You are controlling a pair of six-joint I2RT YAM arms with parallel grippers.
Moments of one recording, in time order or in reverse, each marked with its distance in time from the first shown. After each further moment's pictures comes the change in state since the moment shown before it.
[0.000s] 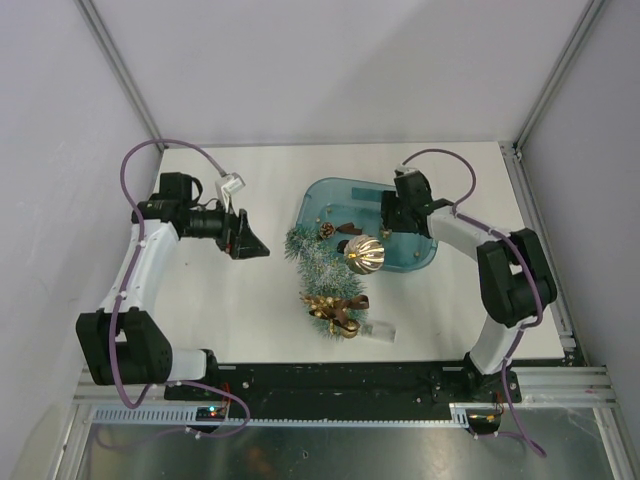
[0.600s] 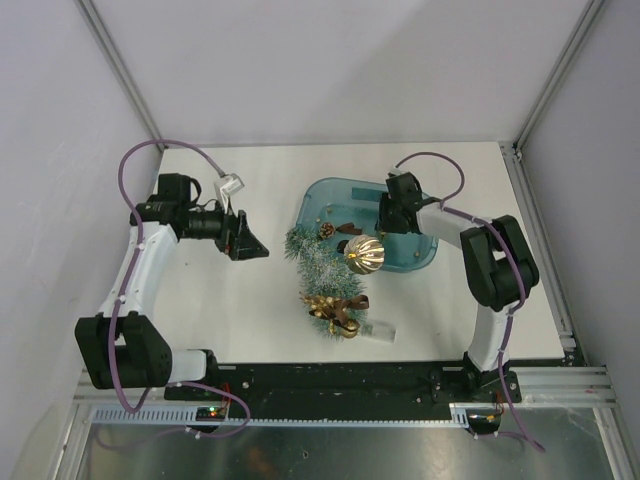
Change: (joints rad) left arm 0.003 -0.019 -0.007 0.000 0.000 0.008; right arm 0.007 0.146 0.068 0.029 -0.027 0.042
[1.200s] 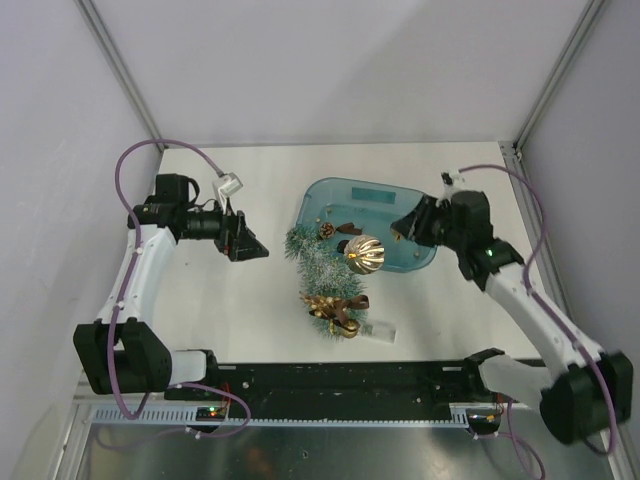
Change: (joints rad) left arm 0.002 -0.027 0.000 0.000 0.020 0.008; right arm -0.060 -0.740 -0.317 -0.029 -0.234 0.141
